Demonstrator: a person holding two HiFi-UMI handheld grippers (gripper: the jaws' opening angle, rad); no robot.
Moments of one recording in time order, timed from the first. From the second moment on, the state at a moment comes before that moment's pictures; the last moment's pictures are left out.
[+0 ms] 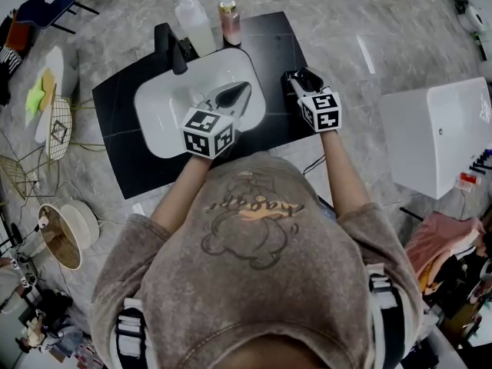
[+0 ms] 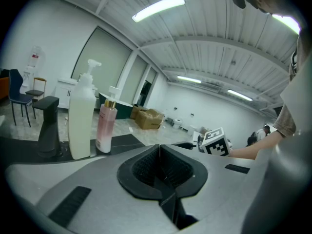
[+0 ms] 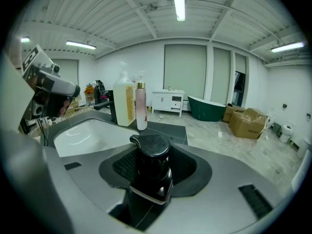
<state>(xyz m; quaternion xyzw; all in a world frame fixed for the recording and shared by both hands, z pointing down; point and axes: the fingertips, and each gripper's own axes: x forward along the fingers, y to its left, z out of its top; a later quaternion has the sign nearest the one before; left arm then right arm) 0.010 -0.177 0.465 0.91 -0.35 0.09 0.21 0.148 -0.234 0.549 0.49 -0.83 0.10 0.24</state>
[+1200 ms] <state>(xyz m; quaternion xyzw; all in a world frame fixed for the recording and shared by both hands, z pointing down) 0.056 -0.177 0.448 0.93 -0.29 0.08 0.20 0.183 -0.188 0.475 0.51 -0.84 0.12 0.14</state>
